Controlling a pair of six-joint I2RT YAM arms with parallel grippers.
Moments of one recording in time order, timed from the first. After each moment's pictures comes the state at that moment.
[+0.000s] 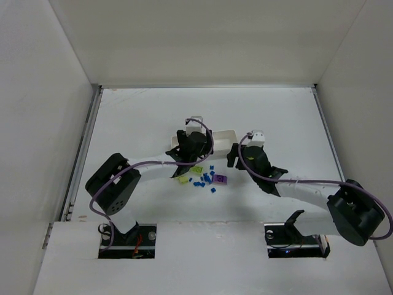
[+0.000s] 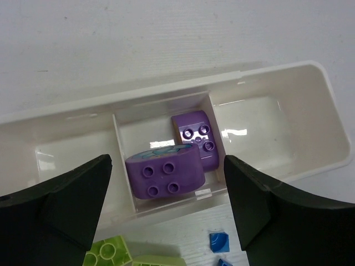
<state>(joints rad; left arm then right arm) -0.81 1.66 0.86 0.25 -0.51 -0.49 0.69 1.26 0.50 0.26 0.41 0.54</state>
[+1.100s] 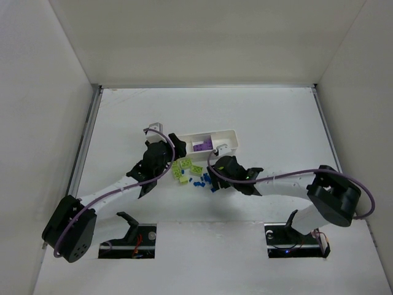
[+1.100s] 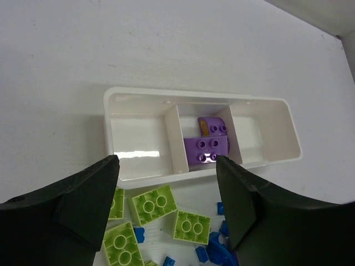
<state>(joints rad) -0.61 1.14 0.46 0.34 -0.34 -0.63 0.96 1.47 0.68 -0.06 0.34 0.43</state>
